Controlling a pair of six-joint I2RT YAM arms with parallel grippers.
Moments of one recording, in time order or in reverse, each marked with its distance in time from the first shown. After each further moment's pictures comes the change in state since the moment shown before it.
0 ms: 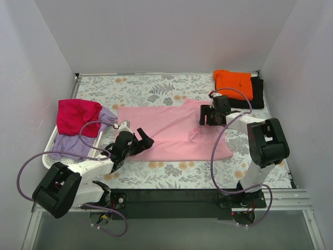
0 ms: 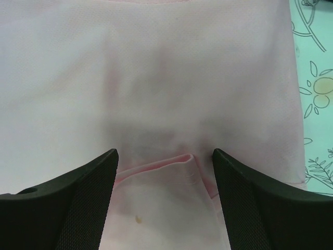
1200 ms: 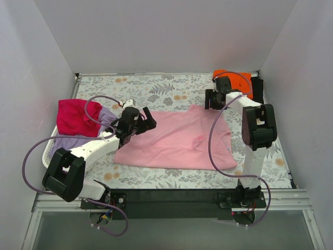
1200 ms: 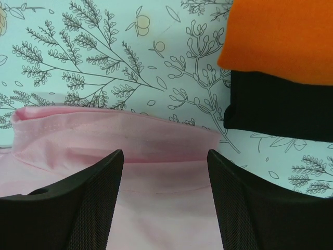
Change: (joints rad) left arm 0.043 0.174 0.431 -0.299 -0.059 0.138; right arm -0.085 0.281 0.480 -0.269 0.029 -0.055
